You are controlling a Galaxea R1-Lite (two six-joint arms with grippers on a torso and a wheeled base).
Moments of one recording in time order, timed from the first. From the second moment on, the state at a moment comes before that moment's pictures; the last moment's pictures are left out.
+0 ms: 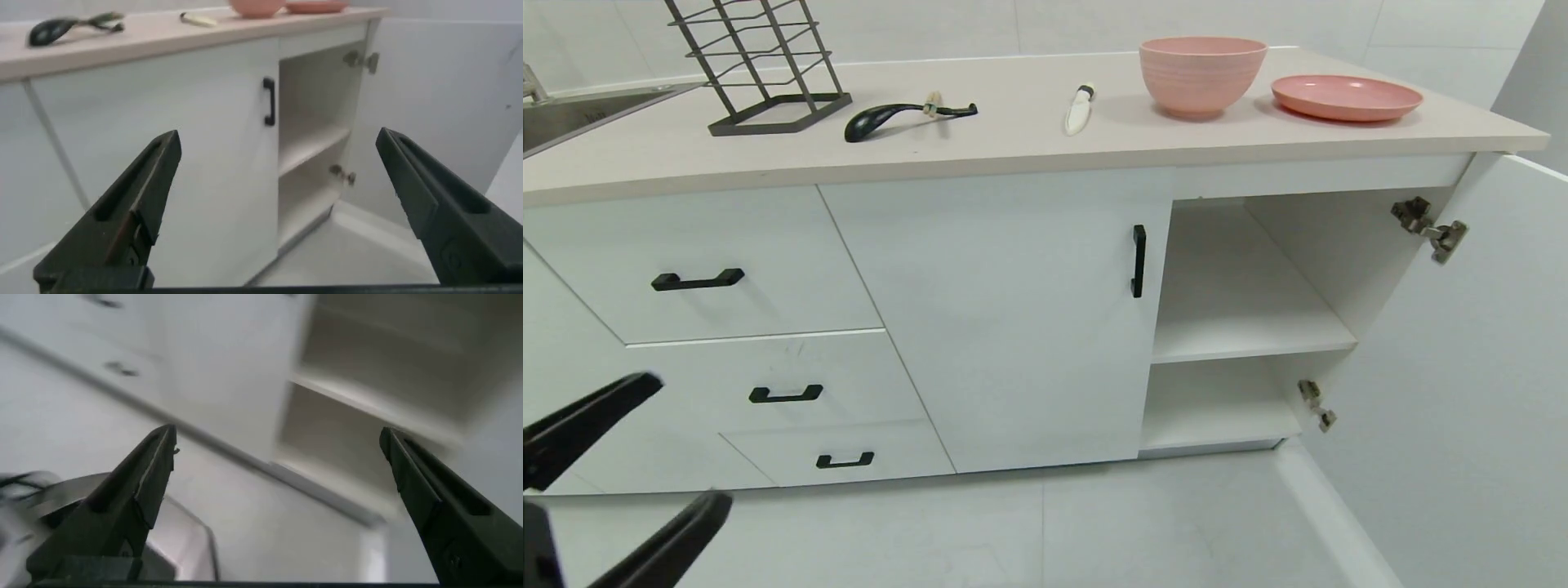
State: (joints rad) left arm -0.25 0.81 -0.03 -1.10 -0.41 -0.04; right arm 0.00 0.04 0.00 -0.07 0.38 -0.19
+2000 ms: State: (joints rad) left arm 0.00 0.00 0.00 -0.01 0.06 -0.05; right arm 0.00 0.00 0.00 0.00 0.05 -0.02
